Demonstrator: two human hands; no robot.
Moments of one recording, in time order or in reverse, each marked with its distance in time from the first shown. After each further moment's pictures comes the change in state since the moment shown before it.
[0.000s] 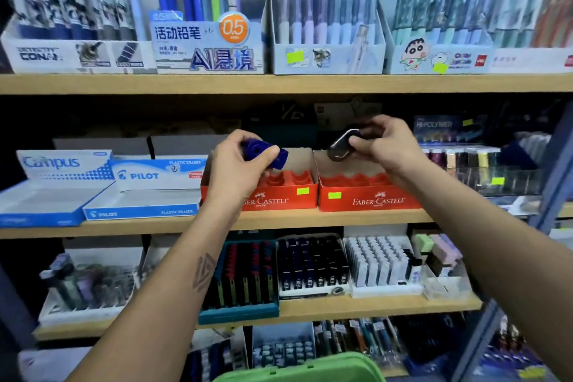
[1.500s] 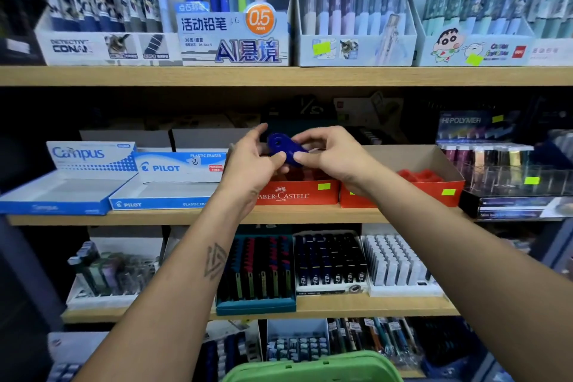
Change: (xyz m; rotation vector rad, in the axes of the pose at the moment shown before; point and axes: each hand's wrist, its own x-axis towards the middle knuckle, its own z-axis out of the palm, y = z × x) left_hand 0.009 -0.010 -0.009 -0.196 -0.131 -0.172; right_hand -0.033 -0.020 0.091 -0.141 -0.434 -0.124
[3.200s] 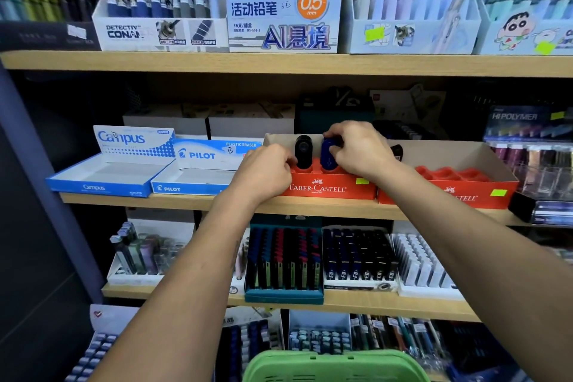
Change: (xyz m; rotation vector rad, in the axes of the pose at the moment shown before) left_hand 0.004 -0.009 -0.044 1.132 -0.121 0.193; right_hand 0.023 -0.001 0.025 -0.747 0.130 -0.047
